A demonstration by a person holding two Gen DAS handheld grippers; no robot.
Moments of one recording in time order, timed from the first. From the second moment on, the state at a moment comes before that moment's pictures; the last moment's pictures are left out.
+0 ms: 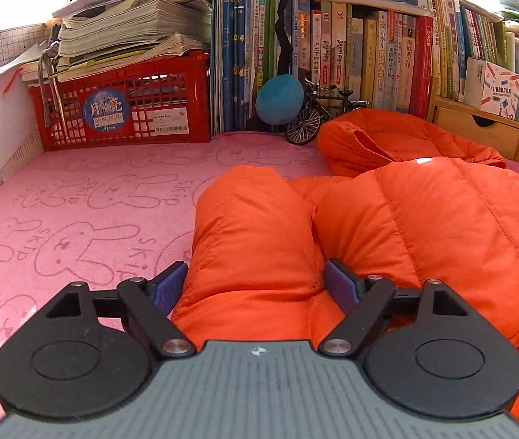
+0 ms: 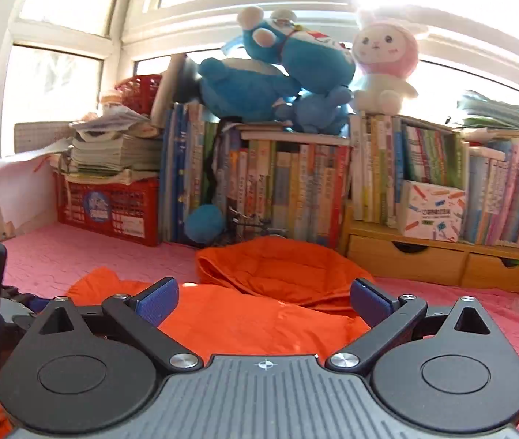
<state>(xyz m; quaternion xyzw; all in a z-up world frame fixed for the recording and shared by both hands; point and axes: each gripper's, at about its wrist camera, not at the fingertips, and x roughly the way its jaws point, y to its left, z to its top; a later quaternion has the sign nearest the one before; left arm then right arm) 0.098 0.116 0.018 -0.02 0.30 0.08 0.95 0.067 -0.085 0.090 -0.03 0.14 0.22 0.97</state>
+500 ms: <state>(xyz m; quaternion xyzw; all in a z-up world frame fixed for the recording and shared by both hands) 0.102 0.126 0.014 -0.06 0.33 0.08 0.94 0.133 -0.037 0.020 -0.10 0.25 0.14 0.95</state>
